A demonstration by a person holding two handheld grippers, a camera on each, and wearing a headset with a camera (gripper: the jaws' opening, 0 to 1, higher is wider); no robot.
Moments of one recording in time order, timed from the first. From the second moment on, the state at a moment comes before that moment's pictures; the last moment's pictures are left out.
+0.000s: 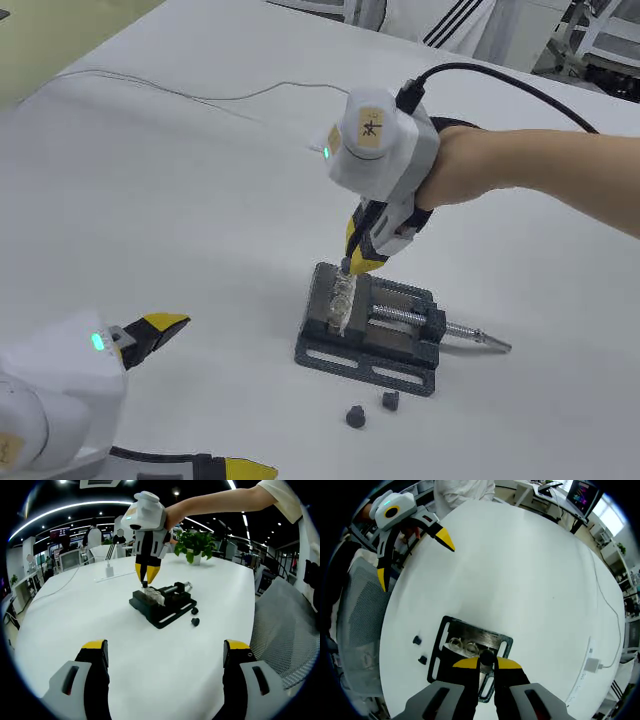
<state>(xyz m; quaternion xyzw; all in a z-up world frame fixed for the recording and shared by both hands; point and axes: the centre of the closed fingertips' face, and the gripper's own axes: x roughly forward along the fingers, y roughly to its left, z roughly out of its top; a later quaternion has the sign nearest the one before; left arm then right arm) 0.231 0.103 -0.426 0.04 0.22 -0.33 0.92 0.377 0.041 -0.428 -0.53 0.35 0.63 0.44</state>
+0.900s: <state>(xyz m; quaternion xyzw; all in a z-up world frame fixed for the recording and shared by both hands) 0.233 0.094 -0.425 0.04 0.22 -0.33 0.92 0.379 0.042 -0.431 -0.48 0.43 0.55 0.54</state>
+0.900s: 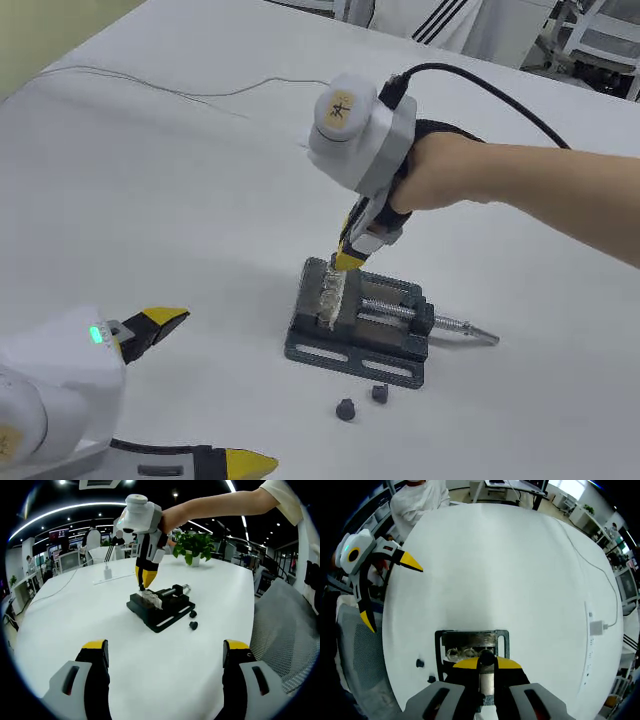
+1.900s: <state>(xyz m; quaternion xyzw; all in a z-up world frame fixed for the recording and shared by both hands) 0.233 0.103 -0.425 0.04 0.22 -0.33 0.92 0.380 0.039 -0.414 -0.47 0.41 0.59 0.52</state>
